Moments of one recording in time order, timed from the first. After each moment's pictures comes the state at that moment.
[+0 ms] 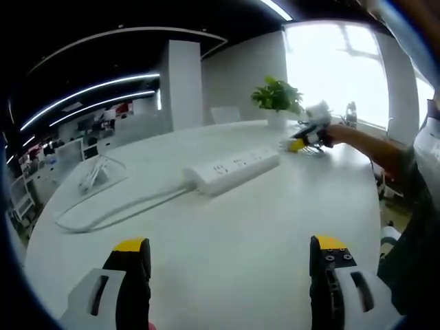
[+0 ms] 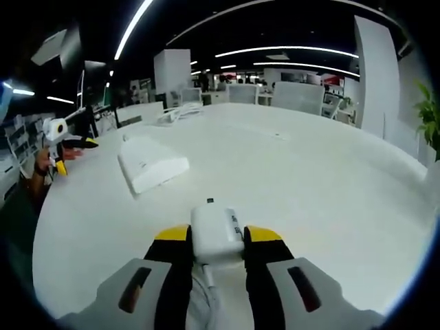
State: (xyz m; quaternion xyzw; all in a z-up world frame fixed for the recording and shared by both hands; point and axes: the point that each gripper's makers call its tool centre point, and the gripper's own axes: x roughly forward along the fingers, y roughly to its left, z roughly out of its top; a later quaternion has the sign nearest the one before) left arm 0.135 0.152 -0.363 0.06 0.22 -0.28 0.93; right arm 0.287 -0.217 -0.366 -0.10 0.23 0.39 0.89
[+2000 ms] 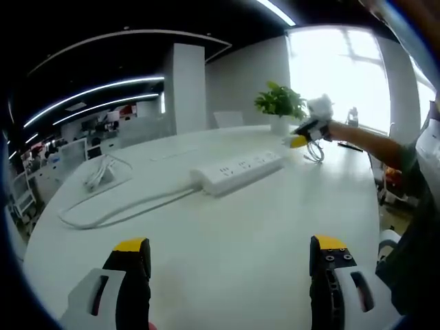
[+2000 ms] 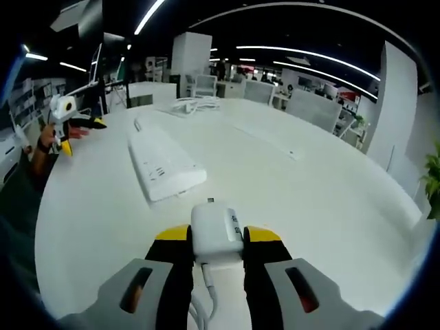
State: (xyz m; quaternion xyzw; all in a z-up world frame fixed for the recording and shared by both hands) left arm 0.133 0.163 -0.359 0.05 0.21 -0.28 0.94; right arm 0.279 -0.191 -0.333 -0.19 0.22 0.41 0.86
